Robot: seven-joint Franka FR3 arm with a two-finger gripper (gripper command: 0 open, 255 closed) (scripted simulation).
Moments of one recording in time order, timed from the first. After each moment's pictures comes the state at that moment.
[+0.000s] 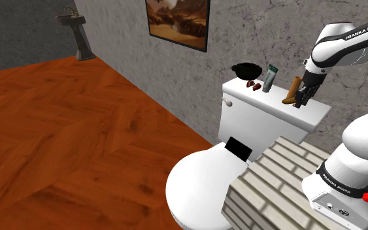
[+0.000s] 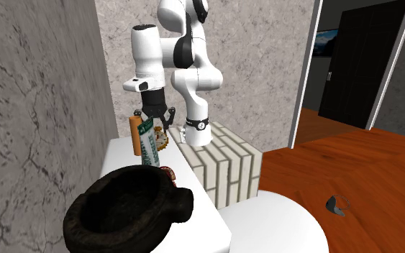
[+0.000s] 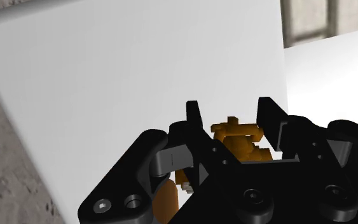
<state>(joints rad) -0.27 -0.53 -0.54 -2.77 -0.33 2.23 -0.34</state>
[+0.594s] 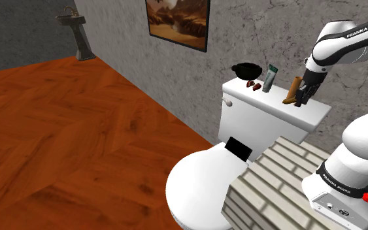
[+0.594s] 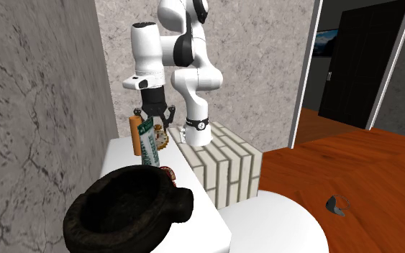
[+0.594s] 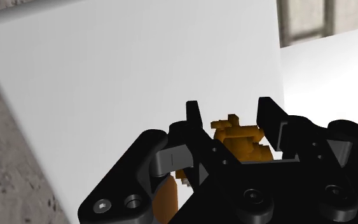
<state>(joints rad) -0.27 -0.55 -0.53 -2.77 -0.33 2.21 -0.34</state>
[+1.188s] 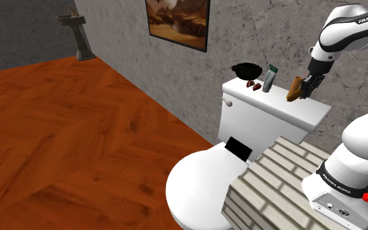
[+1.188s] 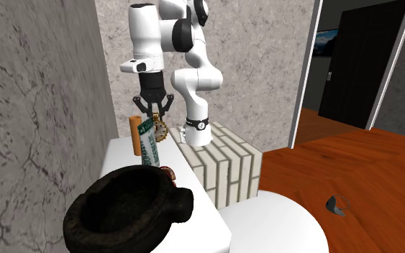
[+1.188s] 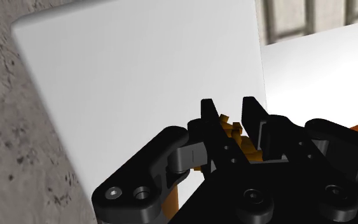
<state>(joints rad) -0.28 -0.63 -0.49 -2.70 -0.31 2.06 -0.34</state>
